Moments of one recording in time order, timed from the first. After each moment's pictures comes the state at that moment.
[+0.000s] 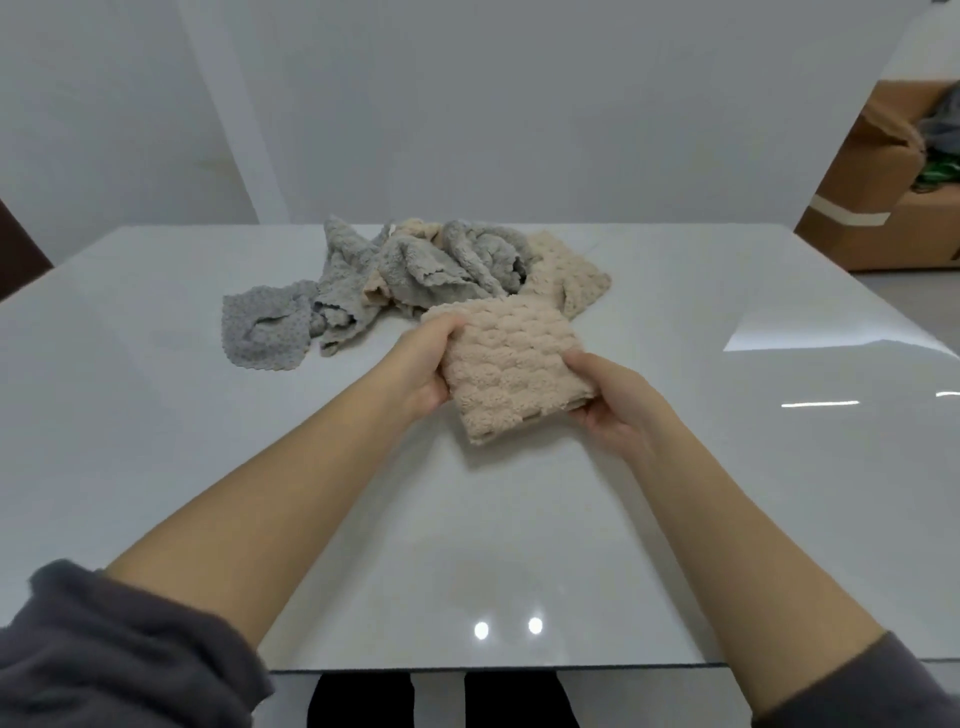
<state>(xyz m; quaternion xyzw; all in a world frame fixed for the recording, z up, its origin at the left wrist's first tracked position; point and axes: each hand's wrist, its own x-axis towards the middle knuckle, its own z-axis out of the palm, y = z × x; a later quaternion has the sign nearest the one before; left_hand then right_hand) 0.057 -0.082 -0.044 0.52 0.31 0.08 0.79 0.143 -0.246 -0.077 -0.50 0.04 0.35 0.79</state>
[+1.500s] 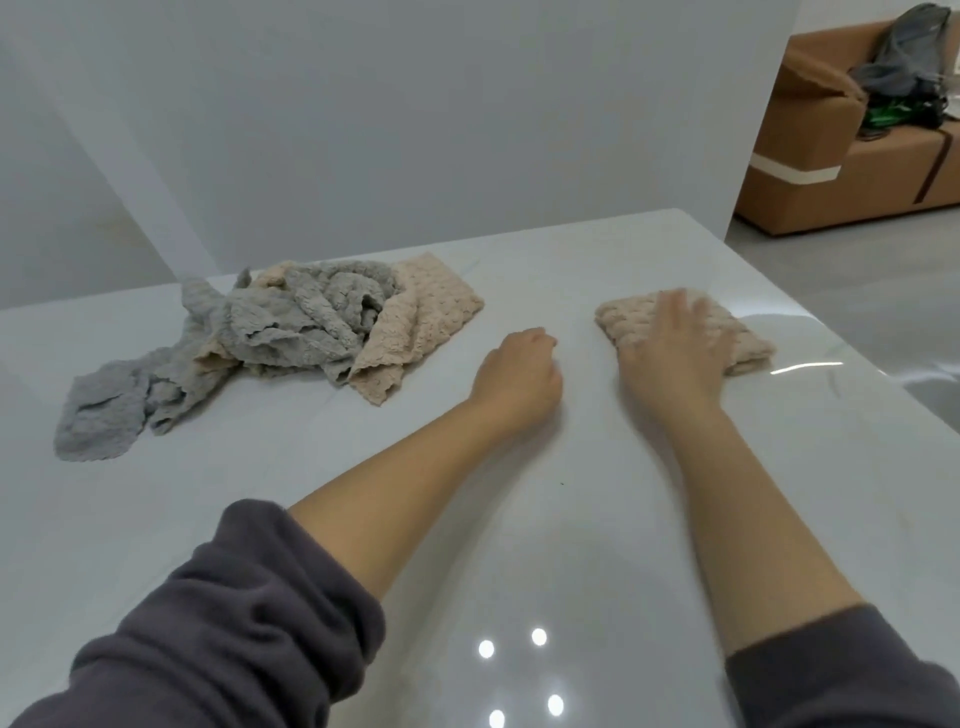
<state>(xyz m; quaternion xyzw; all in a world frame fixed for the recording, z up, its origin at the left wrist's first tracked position) 0.247 -0.255 -0.083 0.98 0.08 0.06 0.18 0.332 -0.408 -0.102 -0.98 -0.11 -0.09 0.16</state>
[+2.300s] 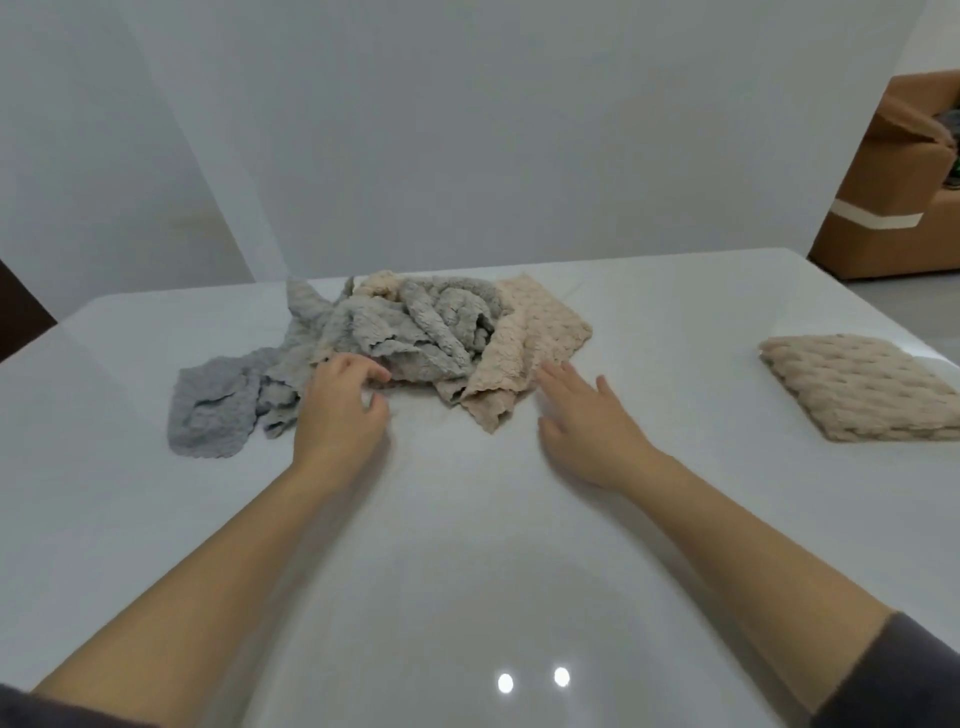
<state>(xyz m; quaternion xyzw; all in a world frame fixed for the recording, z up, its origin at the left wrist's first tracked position) 0.096 -0.022 -0.087 0.90 0.25 0.30 0.18 0.240 -0.251 -0.093 -0.89 -0.43 0.04 0.16</state>
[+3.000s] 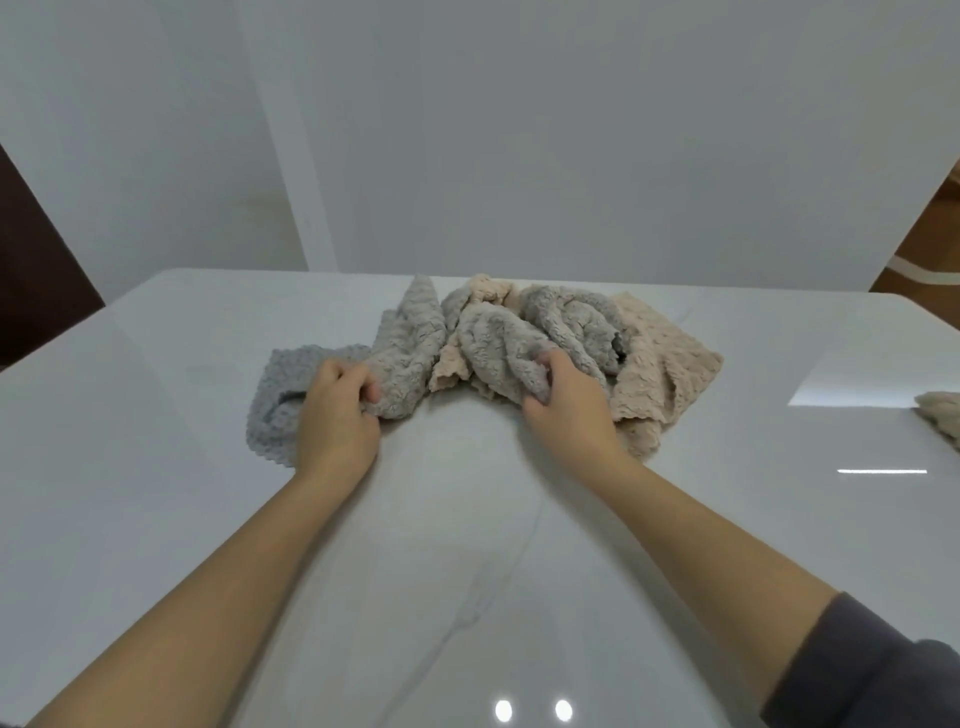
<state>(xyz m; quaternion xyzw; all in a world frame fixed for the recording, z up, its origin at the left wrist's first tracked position) 0.034 0.110 -0.111 0.86 0.31 0.35 0.23 0.181 -0.074 -0.092 -0.85 -0.35 -0.02 0.38</state>
